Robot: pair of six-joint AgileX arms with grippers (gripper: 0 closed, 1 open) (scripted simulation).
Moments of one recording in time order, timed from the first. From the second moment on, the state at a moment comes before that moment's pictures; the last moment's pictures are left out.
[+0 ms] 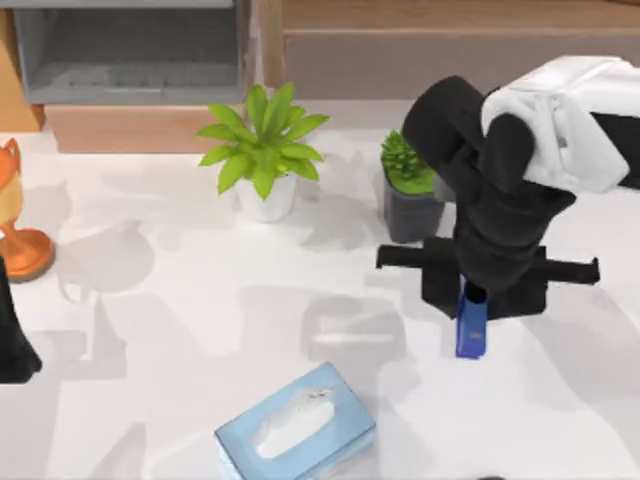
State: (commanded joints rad) left arm 0.00 0.00 0.00 0.00 0.00 0.00; right arm 0.61 1.89 1.33 -0.96 0.03 0.72
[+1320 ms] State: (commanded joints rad) left arm 0.00 0.00 0.00 0.00 0.00 0.00; right arm 0.65 1.98 1.28 -0.87 0.00 0.68
